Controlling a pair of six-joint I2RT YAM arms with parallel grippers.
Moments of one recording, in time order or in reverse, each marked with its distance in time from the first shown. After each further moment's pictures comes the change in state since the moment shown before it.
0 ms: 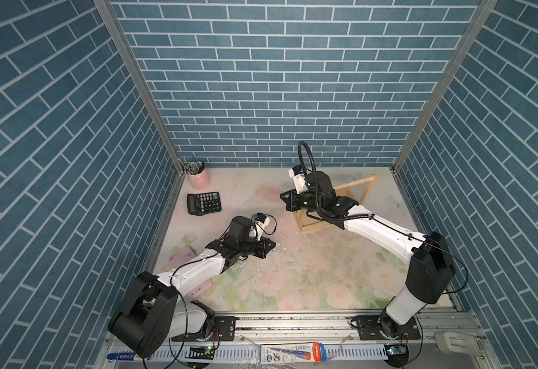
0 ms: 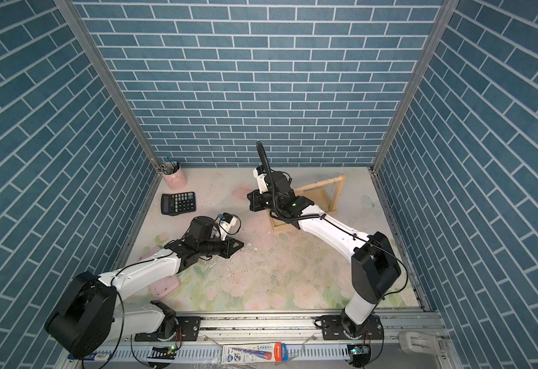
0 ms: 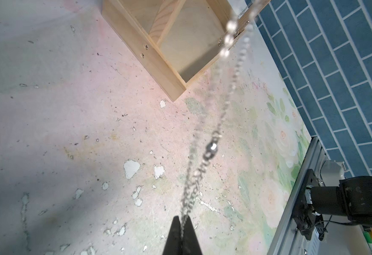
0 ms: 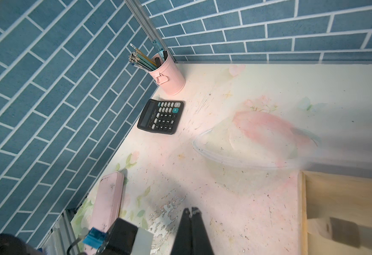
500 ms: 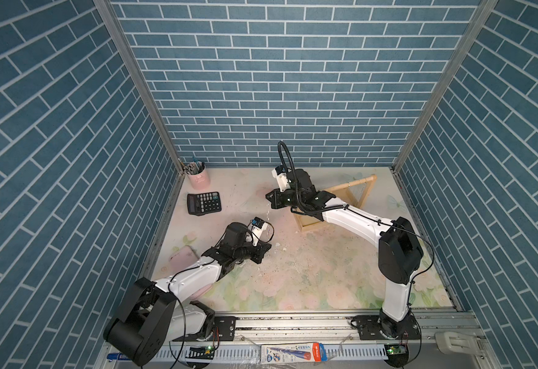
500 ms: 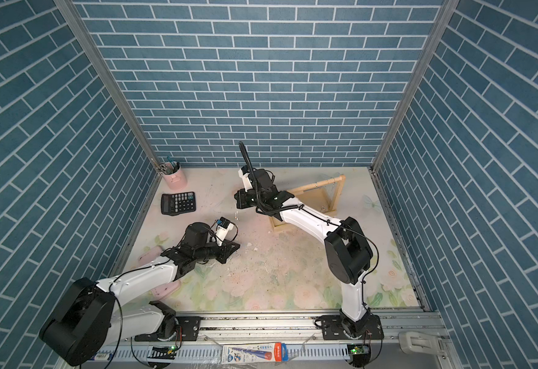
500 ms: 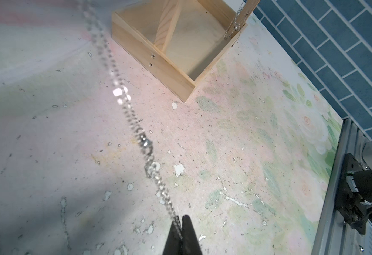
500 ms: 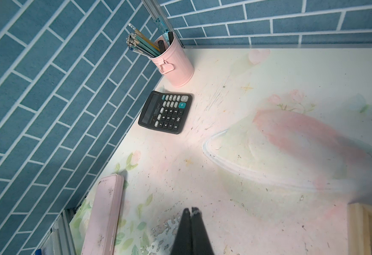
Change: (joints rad) left arm 0.031 -0.056 -0.101 0.089 -0.051 0.169; right arm 0.026 0.230 0.204 -0.011 -0.037 0.007
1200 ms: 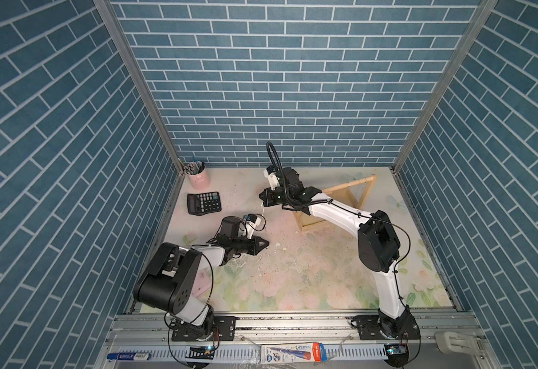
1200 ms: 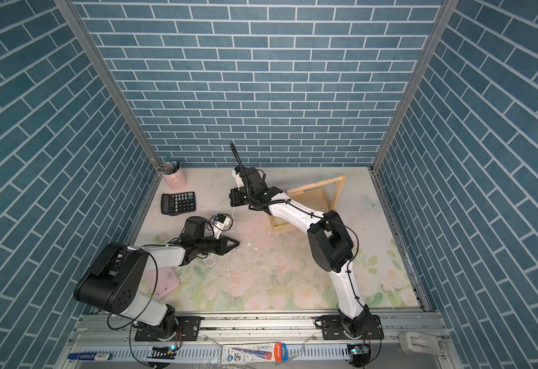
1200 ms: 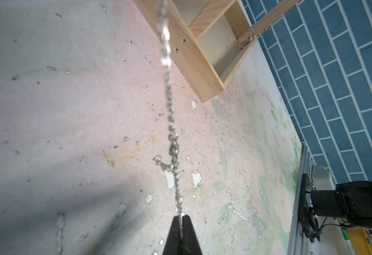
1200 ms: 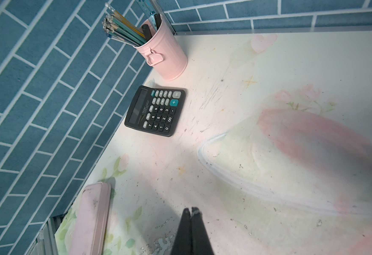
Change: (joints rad) left arm 0.182 0.328 0.041 0.202 0.306 -0.112; right arm 0.005 0.201 0.213 -0.075 0.002 -0.012
